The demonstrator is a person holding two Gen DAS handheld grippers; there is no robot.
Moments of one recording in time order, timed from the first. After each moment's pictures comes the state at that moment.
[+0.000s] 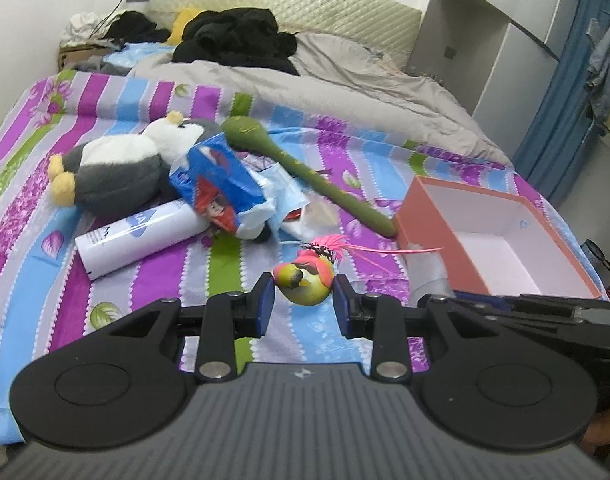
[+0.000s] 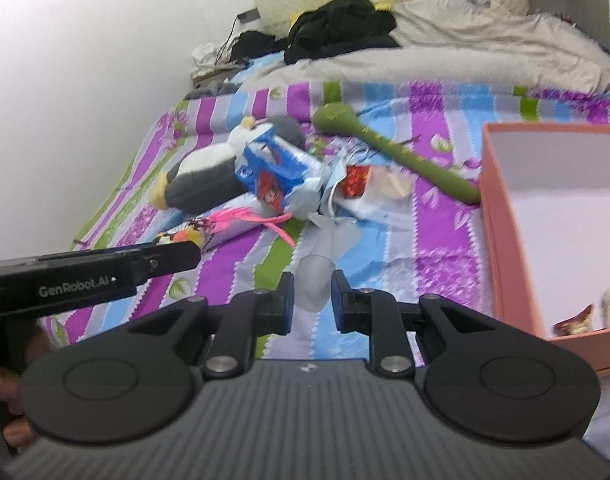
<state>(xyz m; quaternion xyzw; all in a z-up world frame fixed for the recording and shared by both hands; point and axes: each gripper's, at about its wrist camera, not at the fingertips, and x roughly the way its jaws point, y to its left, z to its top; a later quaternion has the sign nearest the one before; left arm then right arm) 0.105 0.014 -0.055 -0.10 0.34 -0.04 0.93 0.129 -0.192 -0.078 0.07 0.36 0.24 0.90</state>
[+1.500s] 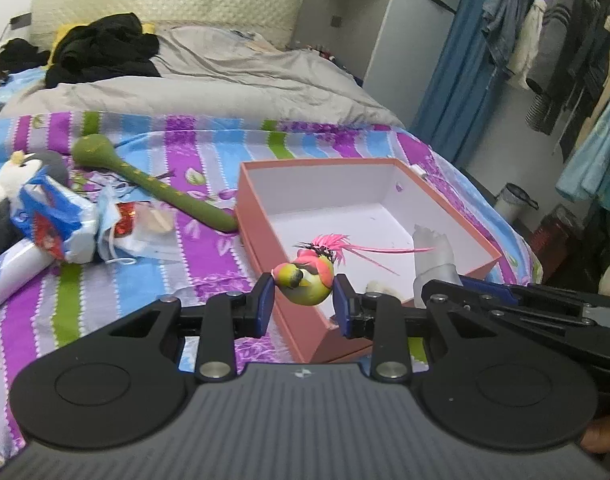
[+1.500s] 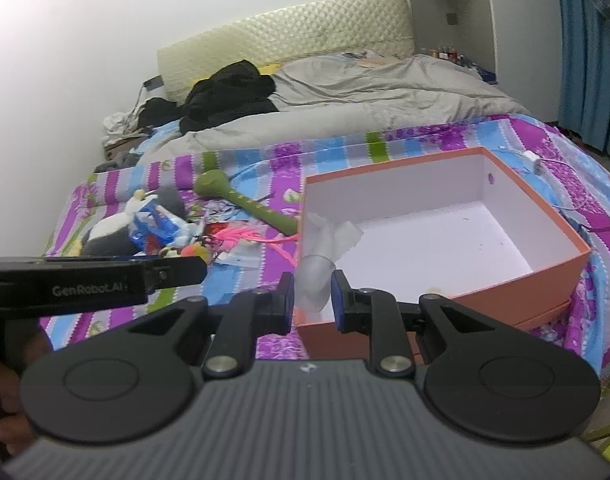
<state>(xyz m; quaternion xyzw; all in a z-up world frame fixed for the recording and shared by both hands) 0.124 -0.154 -0.030 -0.04 0.35 -0.19 0.92 0.071 -0.335 -0.043 0.09 0.30 0.09 0.95</state>
